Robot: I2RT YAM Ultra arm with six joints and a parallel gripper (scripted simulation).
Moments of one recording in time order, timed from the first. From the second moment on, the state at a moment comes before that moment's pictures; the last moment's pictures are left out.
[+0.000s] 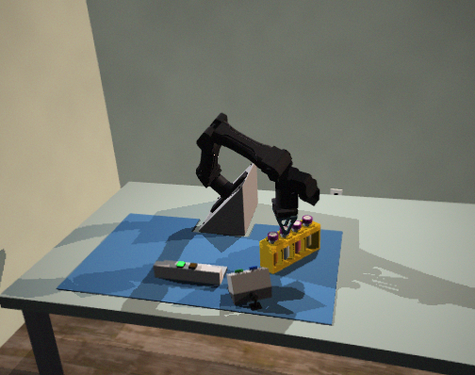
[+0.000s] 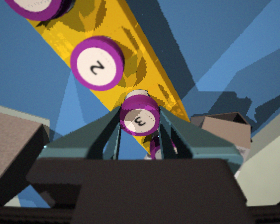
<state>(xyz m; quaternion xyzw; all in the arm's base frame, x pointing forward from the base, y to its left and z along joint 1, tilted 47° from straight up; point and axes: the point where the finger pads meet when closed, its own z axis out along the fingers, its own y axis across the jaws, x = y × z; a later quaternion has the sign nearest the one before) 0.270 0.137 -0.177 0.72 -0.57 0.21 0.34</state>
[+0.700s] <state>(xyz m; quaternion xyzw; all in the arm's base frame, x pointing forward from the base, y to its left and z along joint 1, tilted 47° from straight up) 0.270 0.137 -0.176 0.66 -0.64 0.24 0.32</state>
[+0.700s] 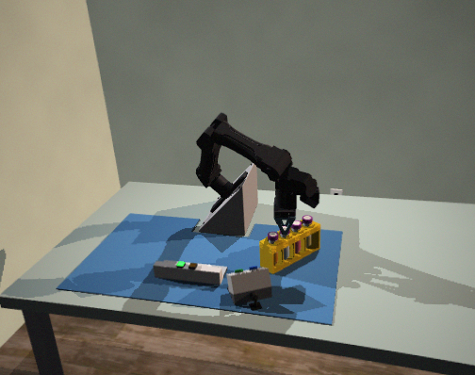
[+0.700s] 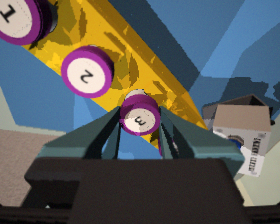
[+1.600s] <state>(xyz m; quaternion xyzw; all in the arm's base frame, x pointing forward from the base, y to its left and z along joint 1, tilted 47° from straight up) 0.270 0.137 -0.177 0.20 -0.90 0.38 0.13</state>
